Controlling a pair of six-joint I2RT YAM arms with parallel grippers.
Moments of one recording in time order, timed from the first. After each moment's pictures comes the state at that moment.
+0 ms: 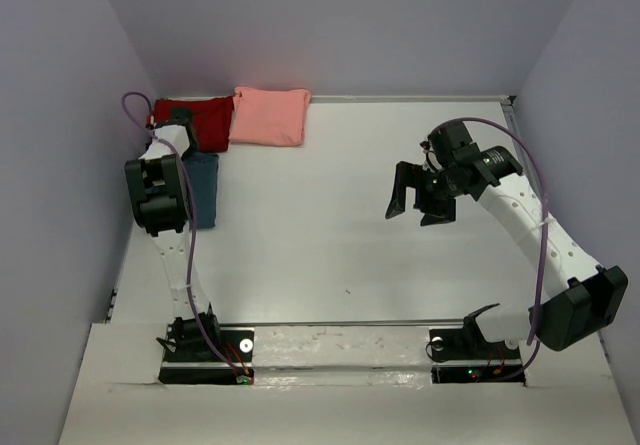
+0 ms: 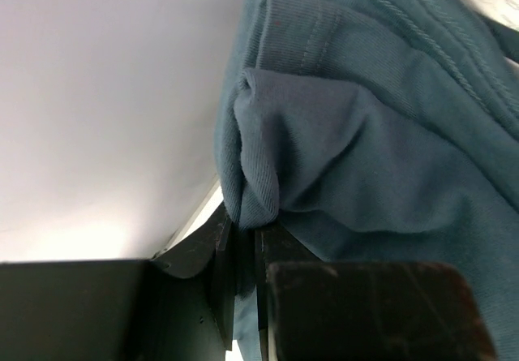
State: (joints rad) left arm 0.16 2.27 1.80 -0.83 -0.88 -0.24; right arm 0.40 1.34 1.37 -1.14 -0.26 0.52
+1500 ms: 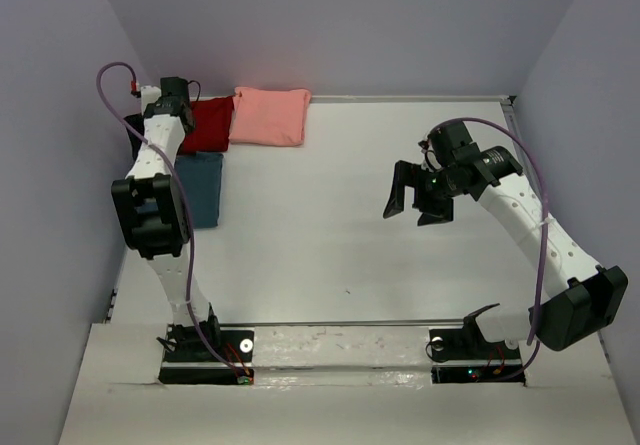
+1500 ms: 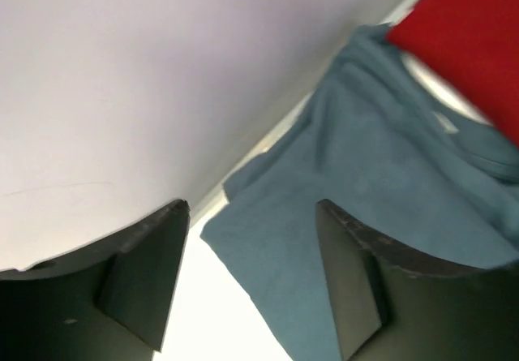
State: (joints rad) left arm 0.11 2.00 1.76 -0.80 -0.85 -0.30; right arm 0.40 1.34 1.37 -1.13 -0.30 0.53
